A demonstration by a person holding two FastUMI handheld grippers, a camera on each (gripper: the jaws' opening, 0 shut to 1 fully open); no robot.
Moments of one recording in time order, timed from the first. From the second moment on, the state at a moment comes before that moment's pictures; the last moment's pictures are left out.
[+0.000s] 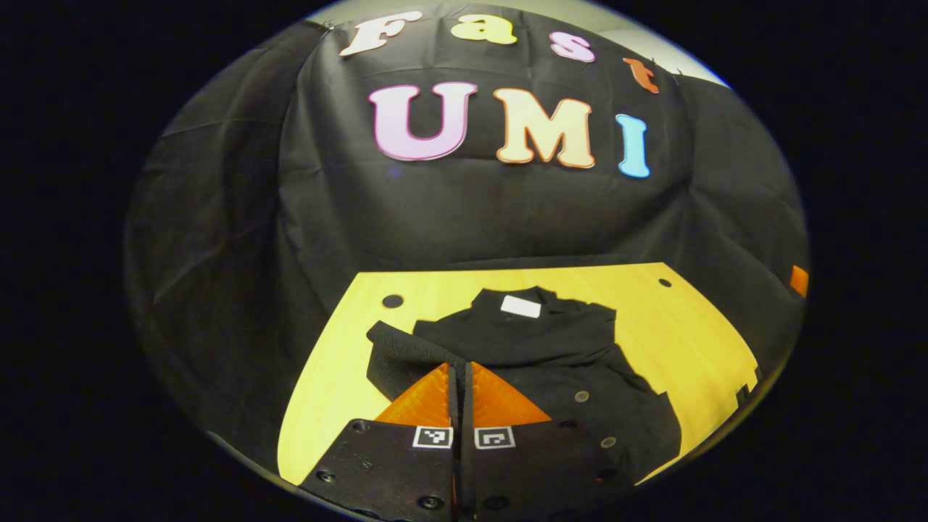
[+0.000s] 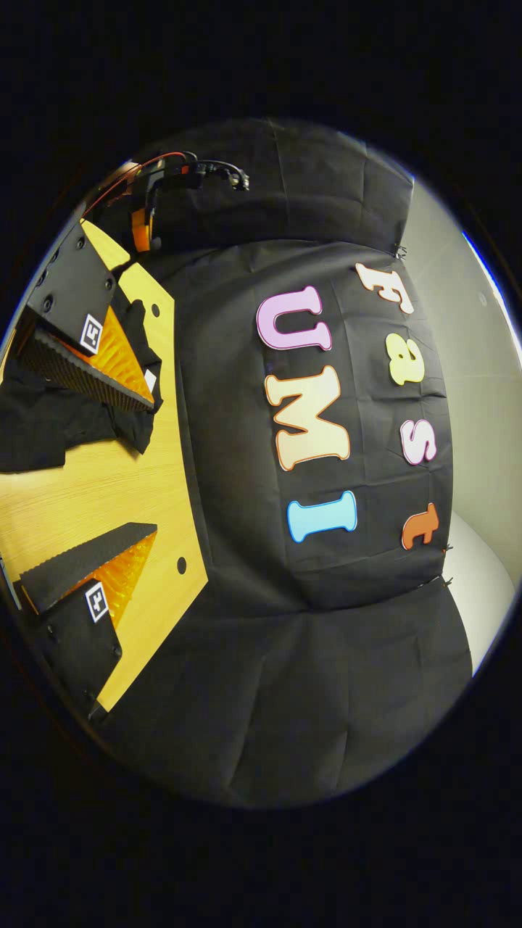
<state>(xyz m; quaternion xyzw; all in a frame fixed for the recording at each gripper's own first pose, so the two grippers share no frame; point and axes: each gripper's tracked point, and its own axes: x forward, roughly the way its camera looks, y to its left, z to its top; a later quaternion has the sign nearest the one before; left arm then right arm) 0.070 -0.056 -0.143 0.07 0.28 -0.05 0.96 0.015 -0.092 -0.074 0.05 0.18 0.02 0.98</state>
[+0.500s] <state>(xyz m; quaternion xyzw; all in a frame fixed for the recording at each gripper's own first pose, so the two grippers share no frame) 0.140 -0.177 -0.159 0.10 0.26 -0.14 0.95 0.026 -0.106 -0.093 0.05 0.20 0.04 0.98</state>
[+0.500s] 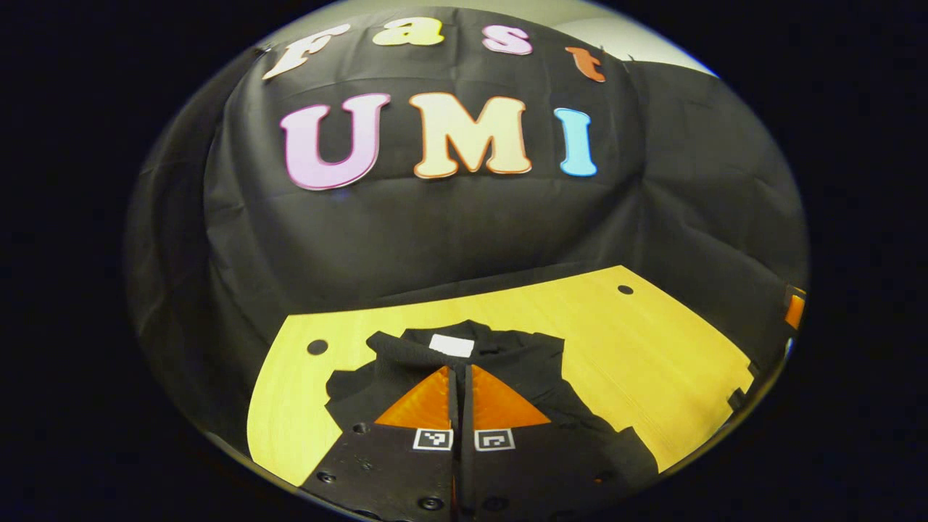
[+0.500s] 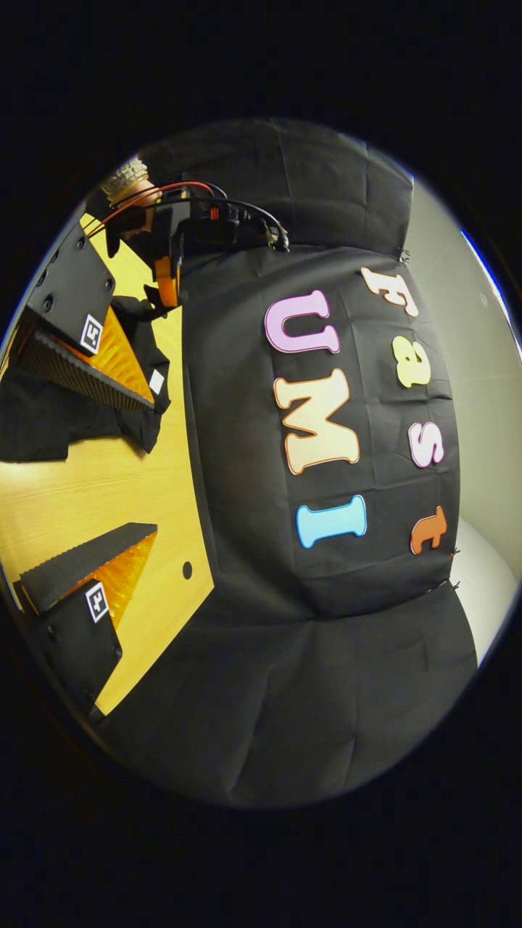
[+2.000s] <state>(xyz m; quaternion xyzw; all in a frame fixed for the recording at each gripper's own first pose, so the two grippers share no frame) 0.191 -0.322 -0.330 0.11 0.34 -0.19 0.91 -0.004 -0.101 -0.164 0.09 0.27 0.03 0.96</state>
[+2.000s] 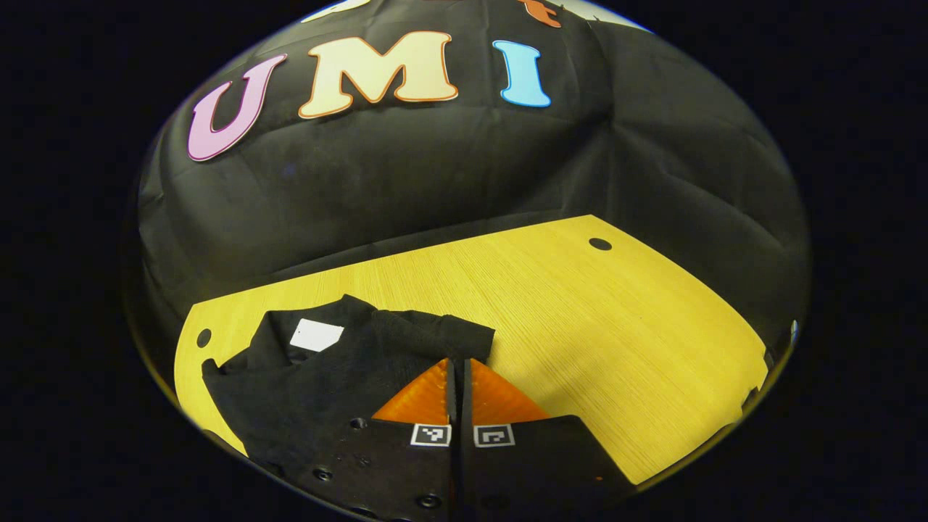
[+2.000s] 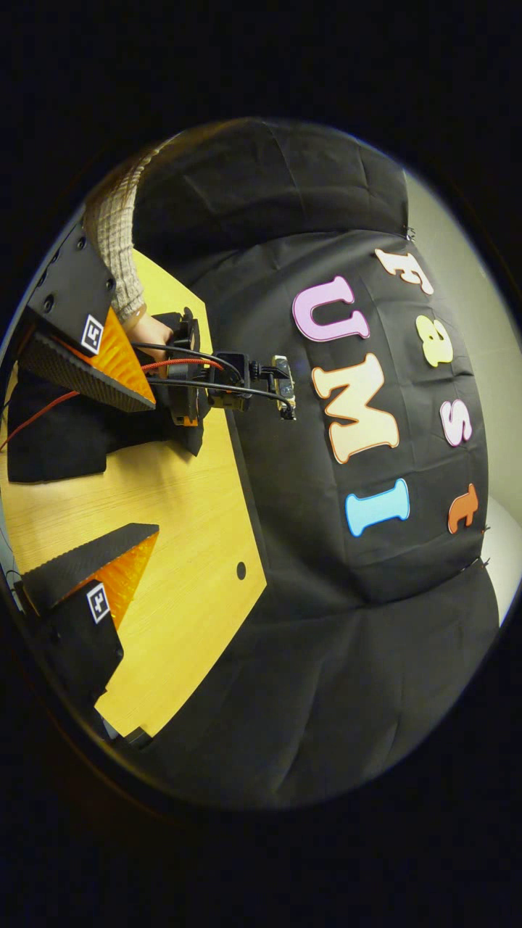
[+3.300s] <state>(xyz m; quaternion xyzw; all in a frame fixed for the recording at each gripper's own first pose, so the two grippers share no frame) 0.097 -0.130 -0.168 0.05 0.17 -0.04 0.98 -0.024 -0.031 -0.231 0.09 0.29 0.14 0.94</state>
